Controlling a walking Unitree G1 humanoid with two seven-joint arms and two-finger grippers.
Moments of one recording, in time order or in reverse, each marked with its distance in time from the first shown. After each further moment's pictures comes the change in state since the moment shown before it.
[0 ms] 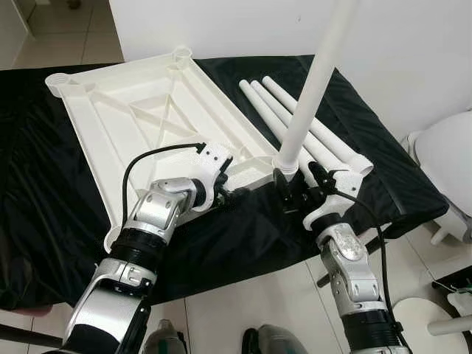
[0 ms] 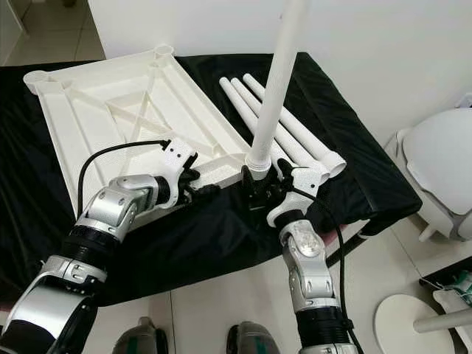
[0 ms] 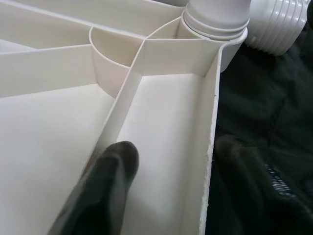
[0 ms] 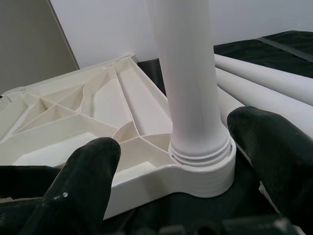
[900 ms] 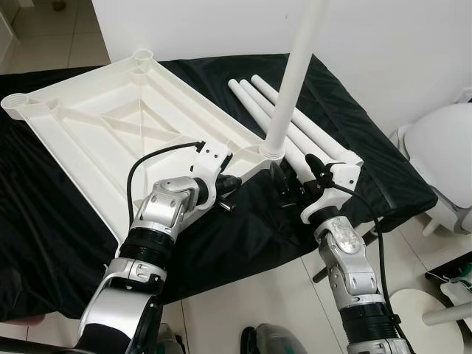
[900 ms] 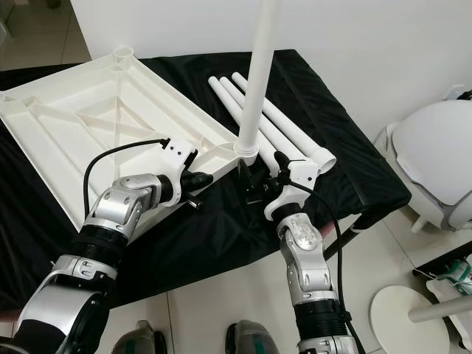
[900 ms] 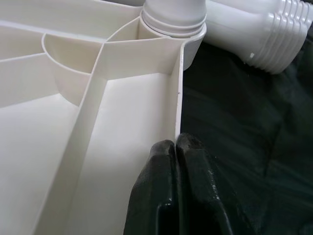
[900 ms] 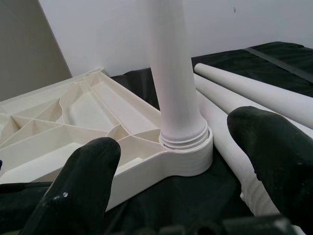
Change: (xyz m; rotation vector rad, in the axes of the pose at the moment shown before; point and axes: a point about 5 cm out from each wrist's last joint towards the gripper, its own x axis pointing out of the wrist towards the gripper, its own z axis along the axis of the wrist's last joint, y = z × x) left arm 0.004 0.010 -0.001 -0.072 -0.032 0.057; right arm 0.007 0.002 0.005 -0.009 -0.017 0.006
